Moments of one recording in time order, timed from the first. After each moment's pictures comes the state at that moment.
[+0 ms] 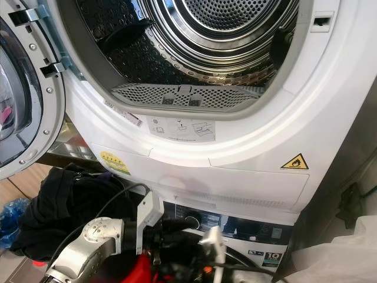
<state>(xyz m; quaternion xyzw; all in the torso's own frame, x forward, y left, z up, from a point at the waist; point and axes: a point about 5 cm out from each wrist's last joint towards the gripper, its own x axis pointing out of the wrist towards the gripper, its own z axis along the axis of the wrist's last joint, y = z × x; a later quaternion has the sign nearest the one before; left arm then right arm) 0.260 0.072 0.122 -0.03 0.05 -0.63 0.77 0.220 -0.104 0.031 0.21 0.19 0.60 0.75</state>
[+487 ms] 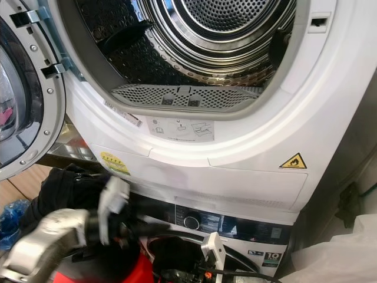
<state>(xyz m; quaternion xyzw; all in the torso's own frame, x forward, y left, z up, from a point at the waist) 0.264 0.158 0.153 -0.01 0.03 -0.50 0.86 0.218 -0.121 0.009 0.19 0.23 0.55 0.78</state>
